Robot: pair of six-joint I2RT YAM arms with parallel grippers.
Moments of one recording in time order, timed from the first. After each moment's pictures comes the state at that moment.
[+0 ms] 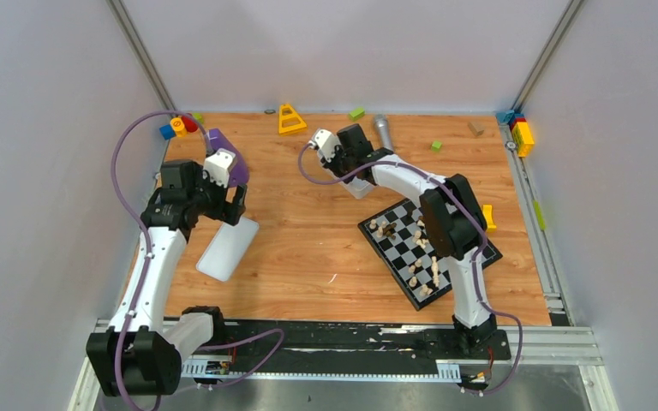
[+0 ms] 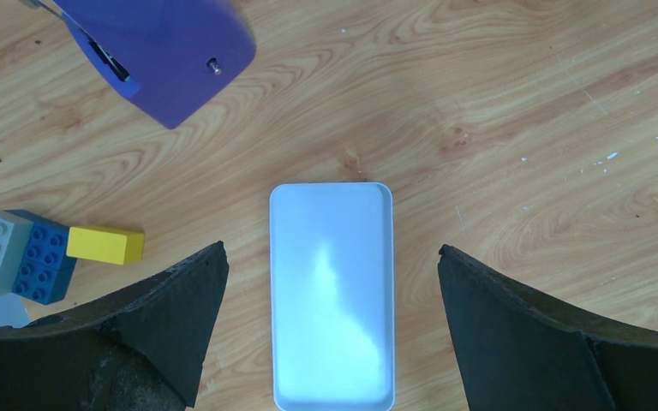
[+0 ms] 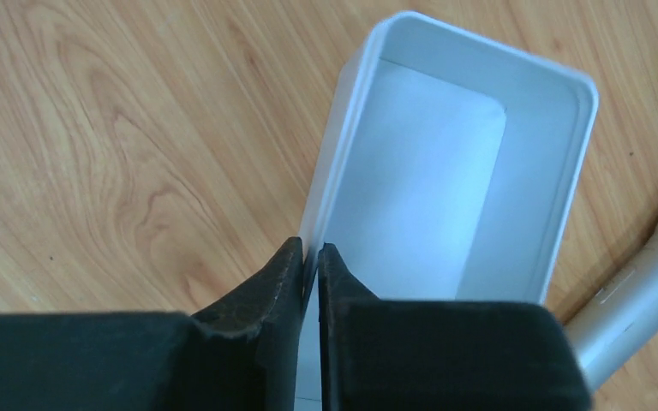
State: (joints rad) left arm 0.02 1.04 0.92 -0.61 0.32 0.35; right arm 0.57 2.14 1.64 -0.26 -0.13 -0.46
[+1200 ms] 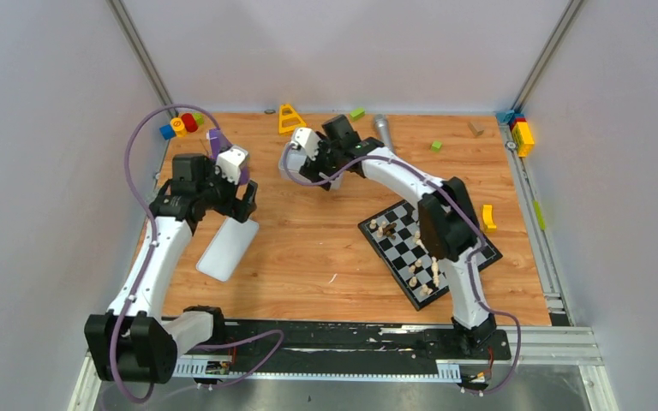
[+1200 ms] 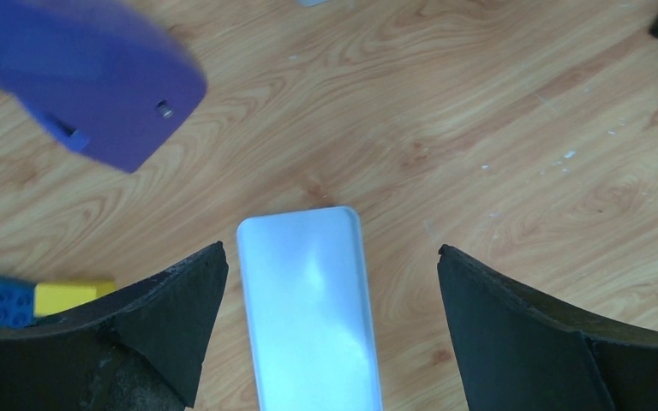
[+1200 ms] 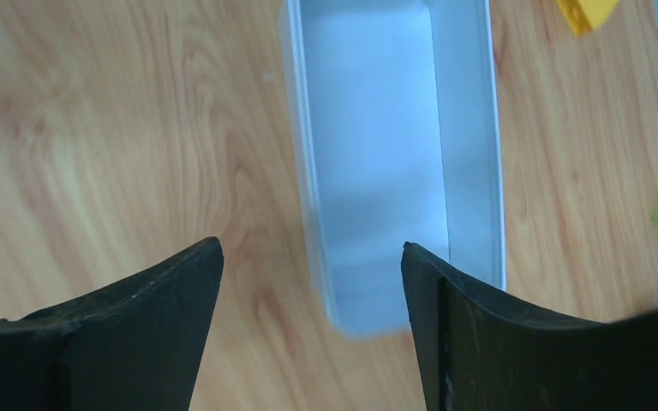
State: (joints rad) left arm -0.02 1.09 0.95 -0.60 0.36 0.36; right arm 0.64 2.25 1.94 -0.45 -0.26 -0.58
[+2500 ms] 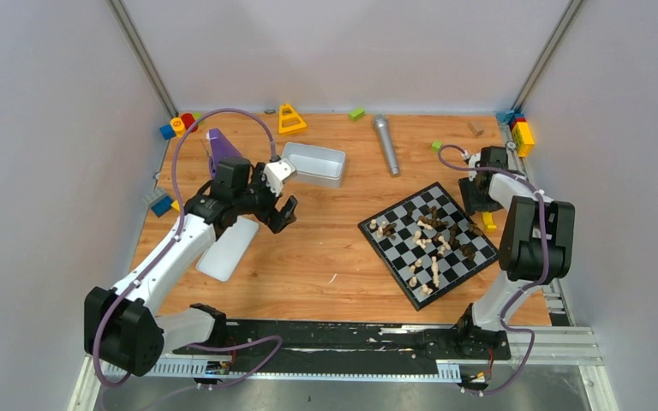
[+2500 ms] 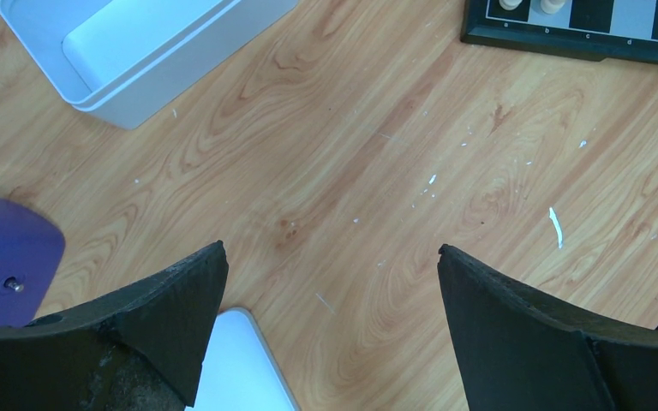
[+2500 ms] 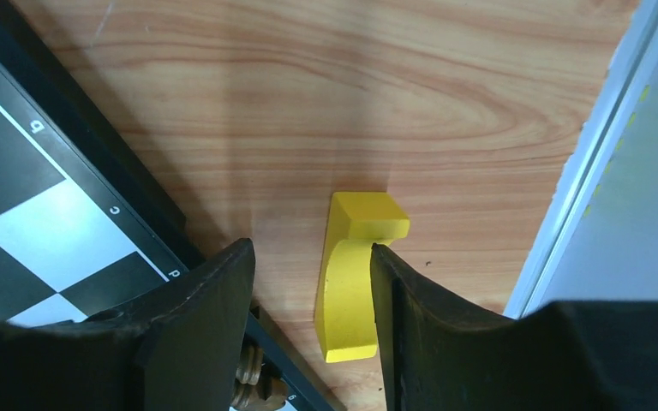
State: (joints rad) left arm -0.36 1.18 0.92 -0.44 0.41 0.35; right arm -0.16 1.76 1.12 -0.45 0.12 -0.33
